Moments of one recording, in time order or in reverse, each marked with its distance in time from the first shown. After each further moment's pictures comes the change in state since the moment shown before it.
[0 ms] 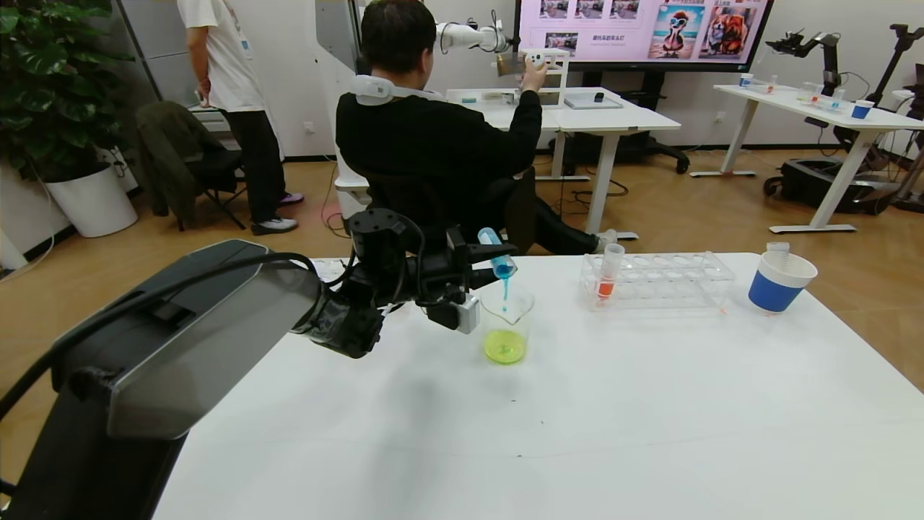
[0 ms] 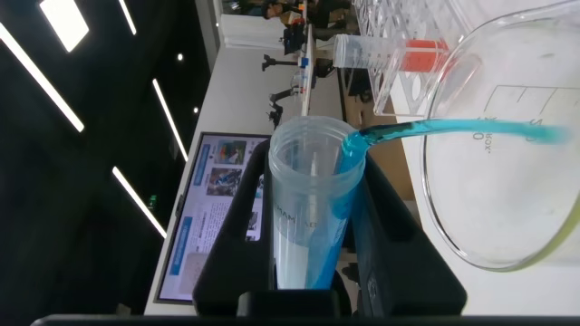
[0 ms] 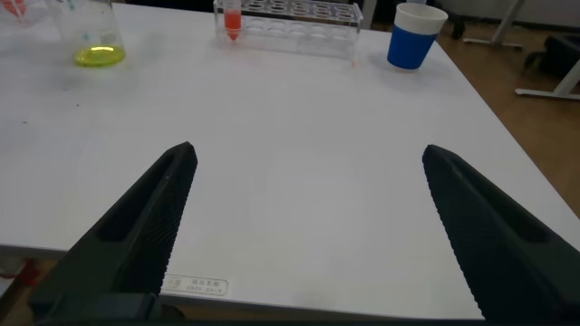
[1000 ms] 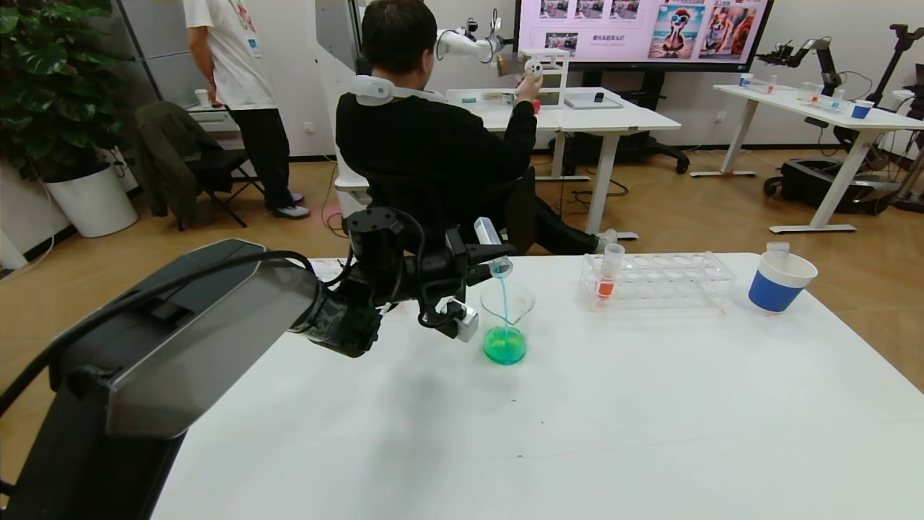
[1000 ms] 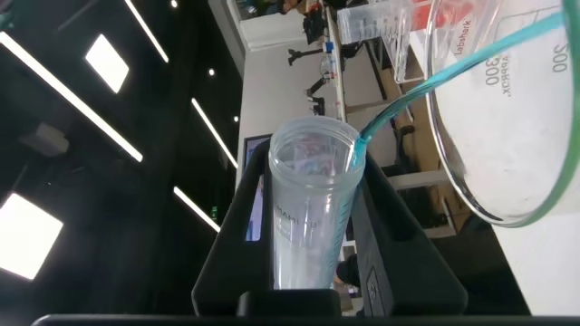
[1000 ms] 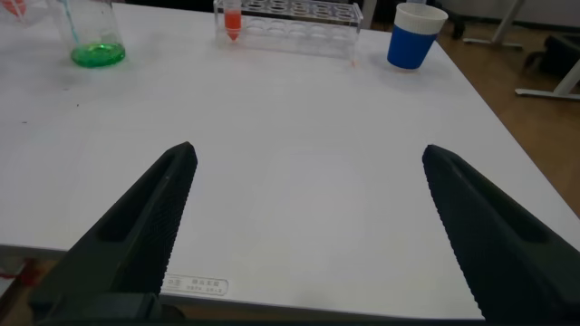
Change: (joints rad) left arm 0.006 -0.002 0.001 0.005 0.020 0.267; right arm 0.000 0.000 0.000 0.000 0.000 0.000
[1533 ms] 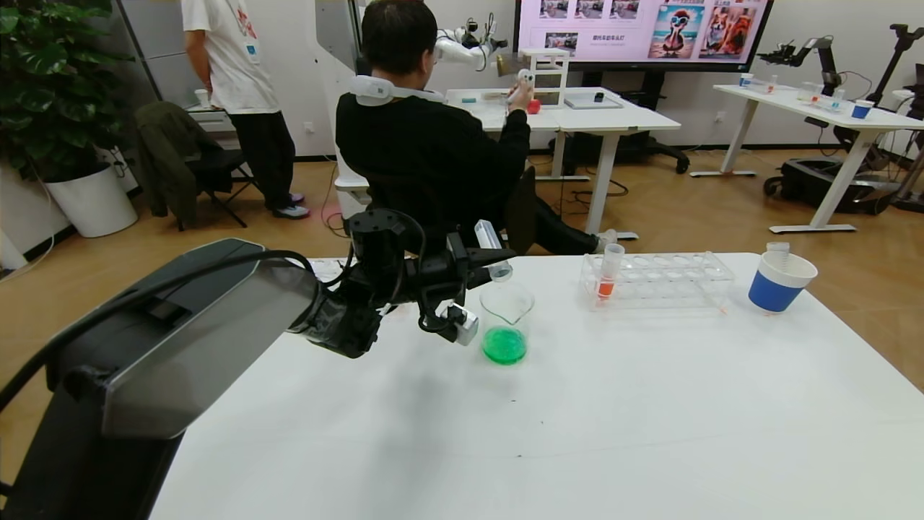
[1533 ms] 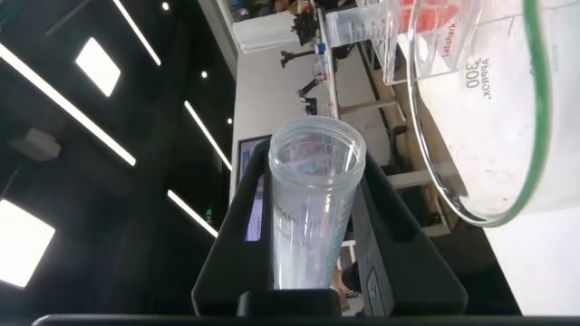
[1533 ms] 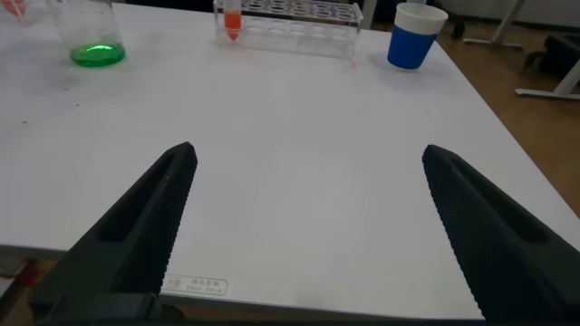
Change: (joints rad) left arm 0.000 -0.008 0.006 0.042 0.001 0.006; right arm 0.000 0.000 0.000 0.000 0.000 0.000
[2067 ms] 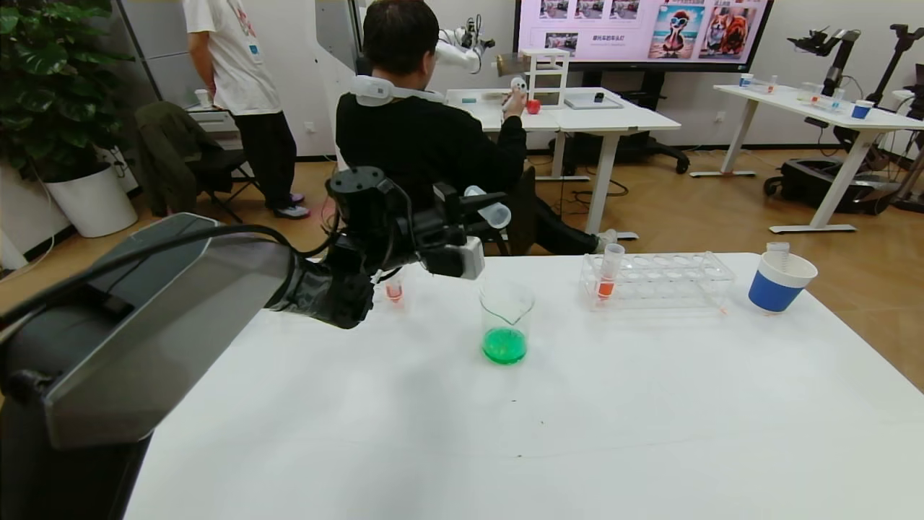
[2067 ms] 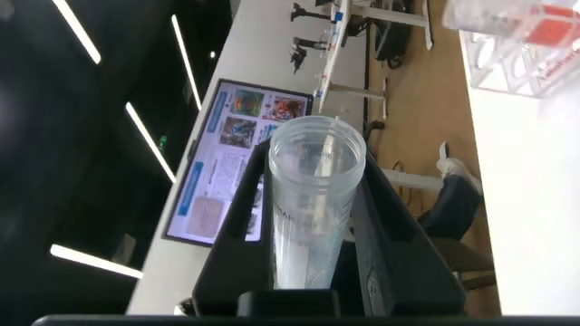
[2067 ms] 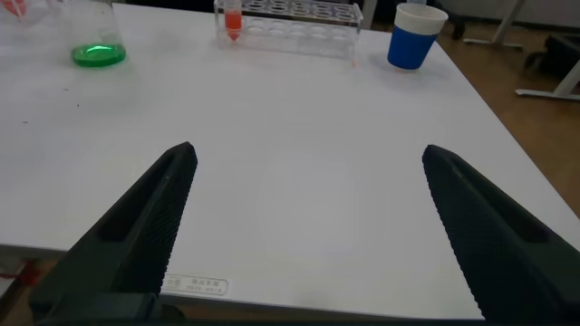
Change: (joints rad) left arm -0.004 -0.078 -0.101 0.007 0.142 -0.484; right arm 0.000 0.000 0.000 0.000 0.000 0.000
